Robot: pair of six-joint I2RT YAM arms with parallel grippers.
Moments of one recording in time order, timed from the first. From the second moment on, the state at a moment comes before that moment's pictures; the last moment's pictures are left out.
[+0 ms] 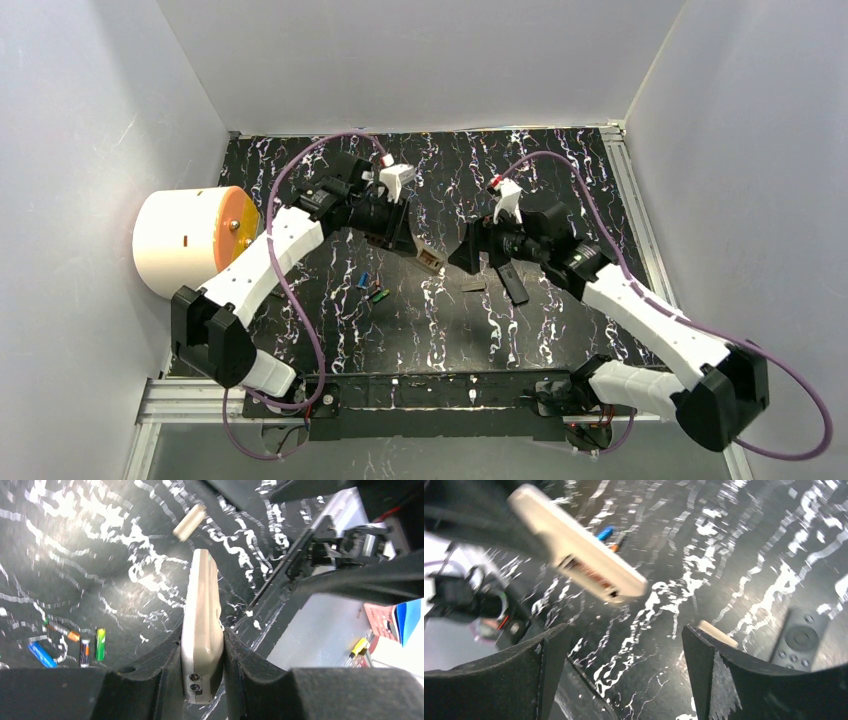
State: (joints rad) left arm -0.51 1.45 1.28 -0.77 0.57 -0.18; right arm 0.65 1.14 0.92 -0.34 -0.25 0.36
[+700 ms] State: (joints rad) left arm -0.51 1.40 1.45 -0.89 1.03 0.22; right arm 0.66 1.22 1.12 -0.42 -0.84 0.02
